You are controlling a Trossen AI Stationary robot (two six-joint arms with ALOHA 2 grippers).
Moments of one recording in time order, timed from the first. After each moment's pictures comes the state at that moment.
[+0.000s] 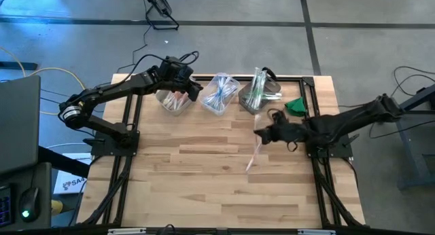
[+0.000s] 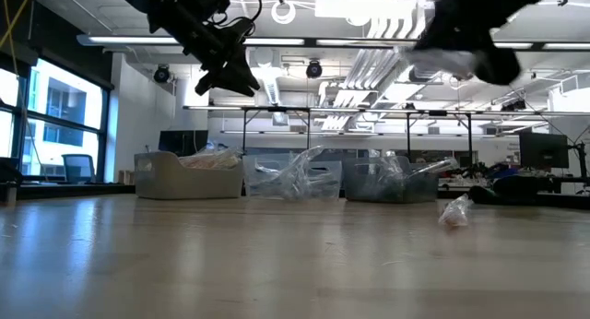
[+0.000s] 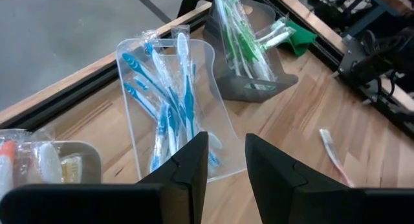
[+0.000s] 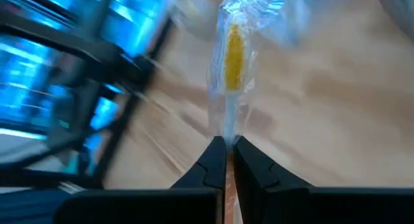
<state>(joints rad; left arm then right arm) 0.59 1.33 1.06 -0.30 0.17 -0.33 0.23 1.01 0.70 -0.28 0.46 1.27</state>
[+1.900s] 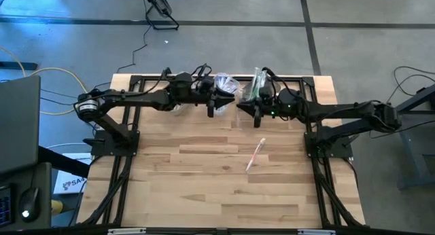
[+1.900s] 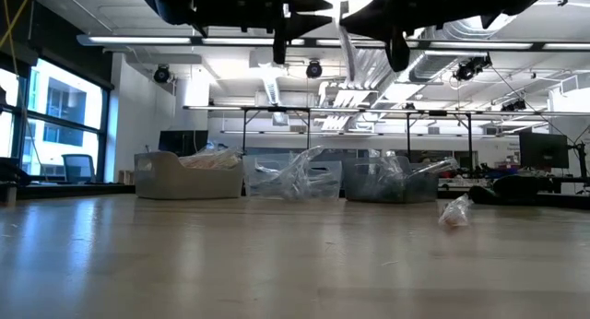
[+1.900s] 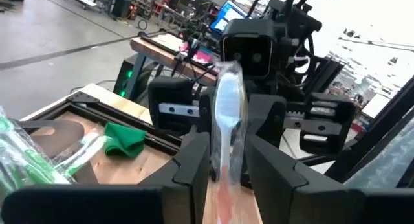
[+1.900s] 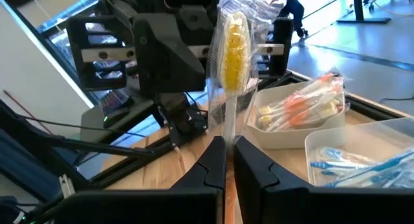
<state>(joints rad) 0.30 1.52 1.06 0.53 0.30 -0.45 -0.21 1.15 0.70 0.36 -0.03 0.46</state>
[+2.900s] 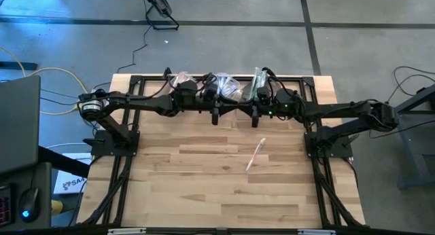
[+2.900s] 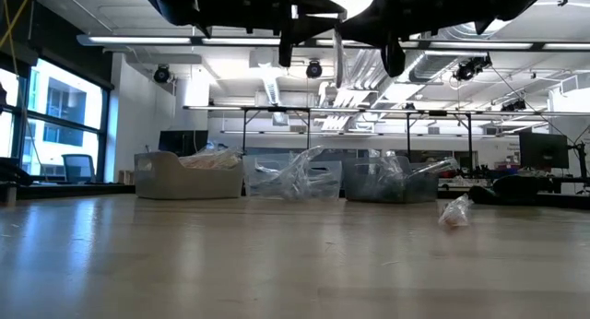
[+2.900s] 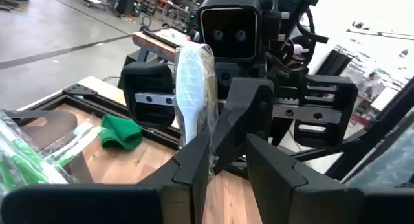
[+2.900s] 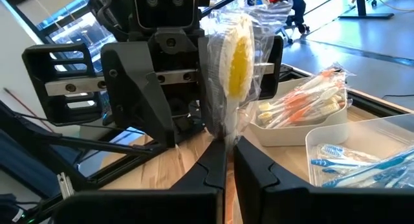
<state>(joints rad) 0.23 1.57 1.06 0.55 0.20 -0.42 -0.20 1.20 0.70 0.40 -0.05 0.47</state>
